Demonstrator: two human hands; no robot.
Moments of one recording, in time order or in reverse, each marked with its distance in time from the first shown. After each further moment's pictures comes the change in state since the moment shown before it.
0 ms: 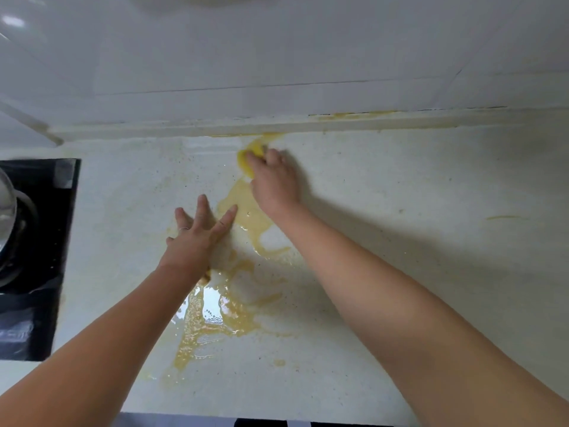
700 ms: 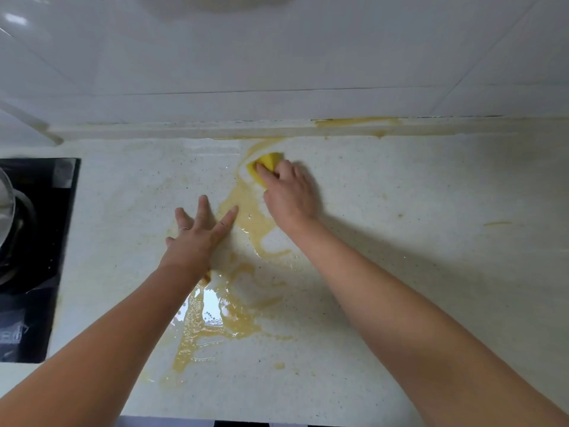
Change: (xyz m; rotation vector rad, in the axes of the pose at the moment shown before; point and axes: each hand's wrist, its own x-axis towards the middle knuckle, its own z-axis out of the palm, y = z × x) left_hand 0.005 -0.004 0.000 -0.015 -0.003 0.005; right_hand -0.026 0.027 0.002 0.008 0.182 -0.117
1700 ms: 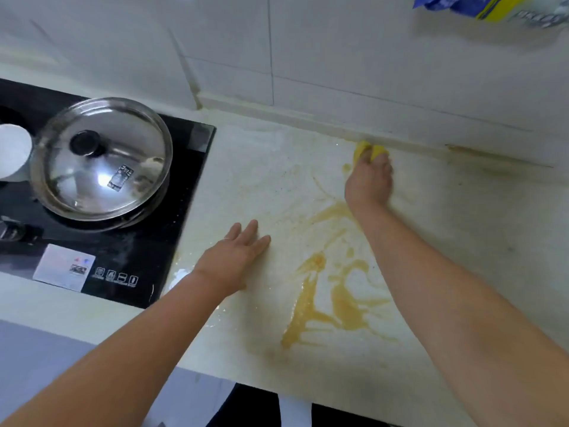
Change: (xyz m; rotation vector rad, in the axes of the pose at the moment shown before) left_hand -0.075 -0.166 0.045 -0.016 -0.068 0.156; right_hand 0.060 -0.108 0.049 -0.295 -0.073 0.431
